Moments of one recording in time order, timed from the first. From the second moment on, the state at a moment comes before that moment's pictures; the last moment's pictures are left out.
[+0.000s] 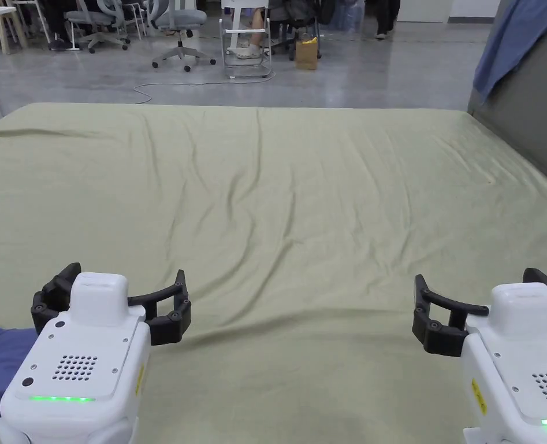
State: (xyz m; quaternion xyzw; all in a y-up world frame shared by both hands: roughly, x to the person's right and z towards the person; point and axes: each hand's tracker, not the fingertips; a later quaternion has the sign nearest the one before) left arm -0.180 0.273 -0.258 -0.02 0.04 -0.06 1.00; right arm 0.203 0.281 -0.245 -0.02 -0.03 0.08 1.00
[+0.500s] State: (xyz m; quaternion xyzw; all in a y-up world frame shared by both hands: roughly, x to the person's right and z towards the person) left arm -0.184 0.274 -0.260 -0.03 0.04 -0.05 1.00; right arm 0.204 0.281 -0.246 -0.03 -0.03 0.07 1.00
